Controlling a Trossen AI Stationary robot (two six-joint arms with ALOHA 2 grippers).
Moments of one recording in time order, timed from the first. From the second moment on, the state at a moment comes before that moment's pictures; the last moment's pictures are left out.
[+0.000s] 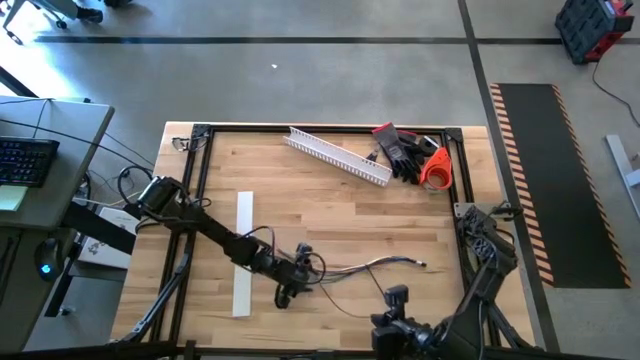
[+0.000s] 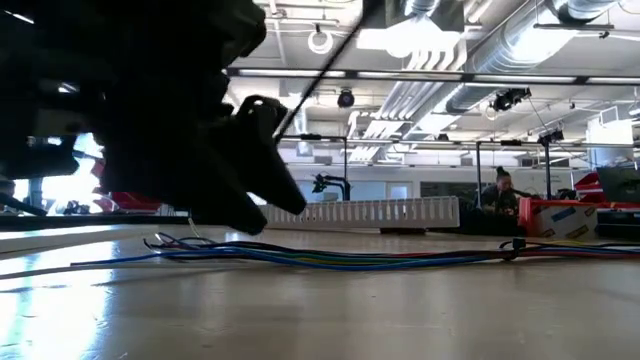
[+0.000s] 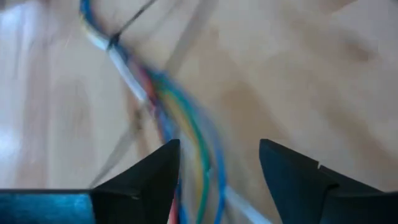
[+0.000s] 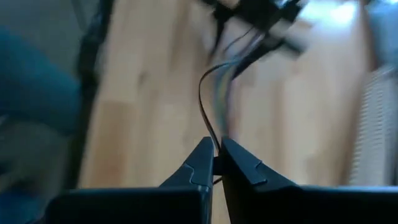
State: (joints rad) left arm -0.46 1.86 0.85 0.32 -0.21 0.13; right arm 0.92 2.18 2.31 -1.57 0.62 0.70
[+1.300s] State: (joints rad) left arm -0.36 2.00 0.90 0.29 -0.14 -0.04; right arm 0.94 2.18 2.26 -1.57 0.21 1.12
